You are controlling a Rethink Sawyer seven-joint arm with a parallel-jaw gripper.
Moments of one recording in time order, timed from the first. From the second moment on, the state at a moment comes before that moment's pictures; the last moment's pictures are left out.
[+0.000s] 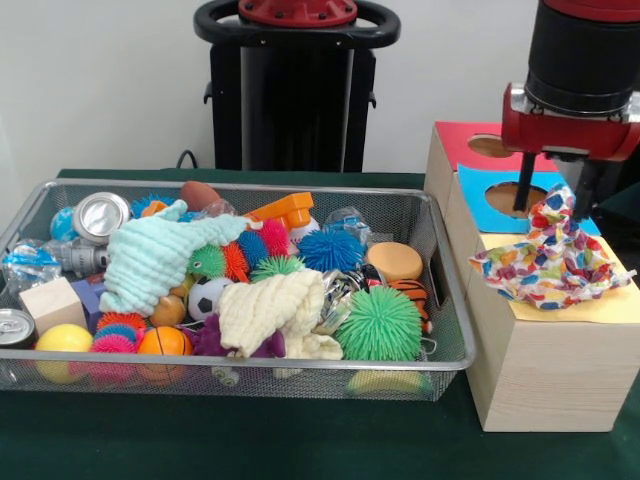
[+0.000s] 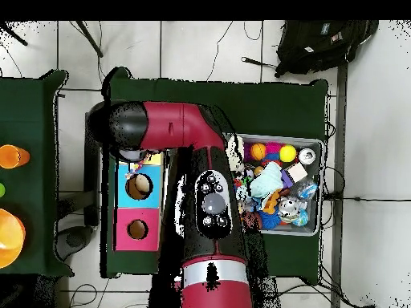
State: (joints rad) arm -0.03 -0.57 0.06 1.24 0.02 0.99 2.01
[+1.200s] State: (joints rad) arm -0.05 -0.59 0.06 1.23 0.02 0.99 2.01
